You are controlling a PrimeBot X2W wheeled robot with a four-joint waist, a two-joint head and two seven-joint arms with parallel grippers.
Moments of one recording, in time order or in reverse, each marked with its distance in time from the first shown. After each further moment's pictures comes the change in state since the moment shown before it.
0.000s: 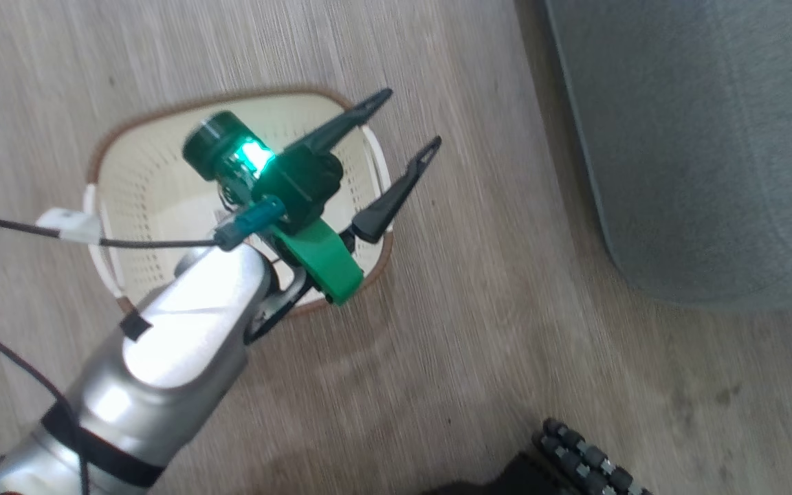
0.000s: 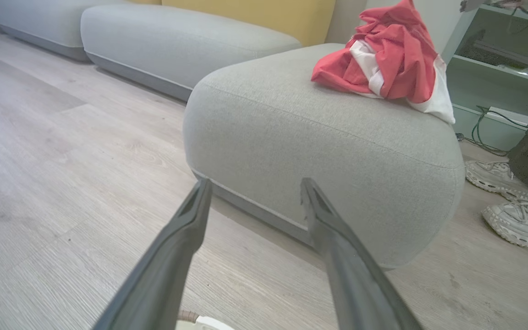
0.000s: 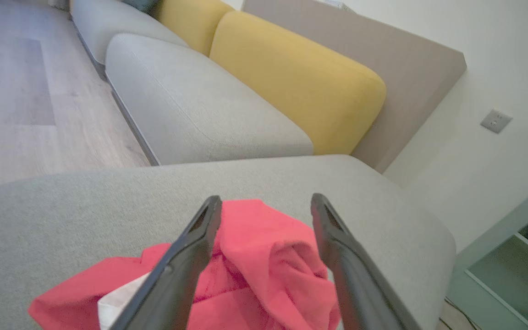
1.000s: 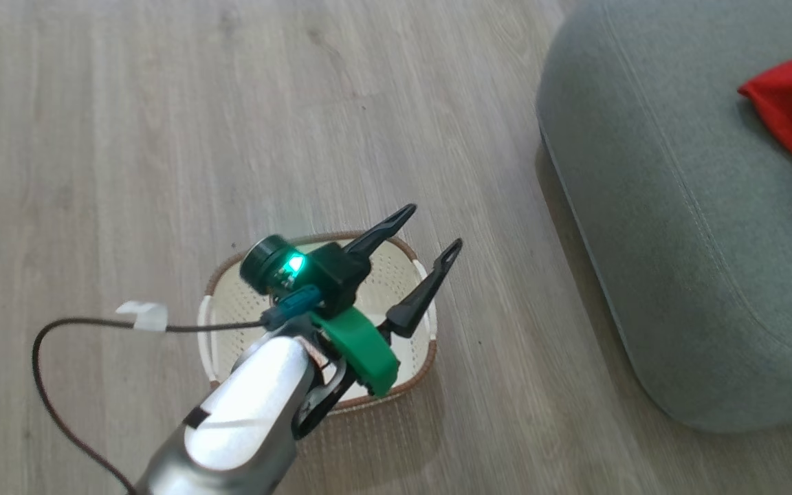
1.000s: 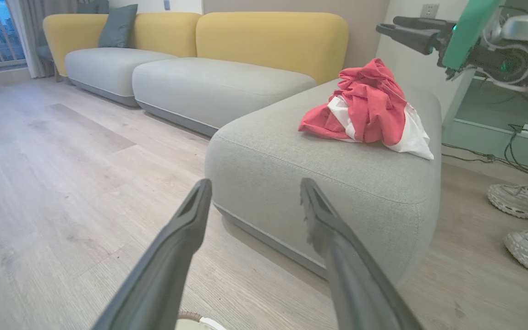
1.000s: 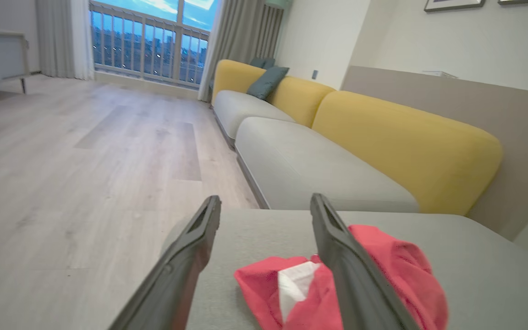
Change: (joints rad) left arm 0.247 -0.146 0.058 0.066 0.009 0.000 -0.008; right arm 0.491 0.088 0.404 -0.391 0.313 0.000 0.000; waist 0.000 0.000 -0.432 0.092
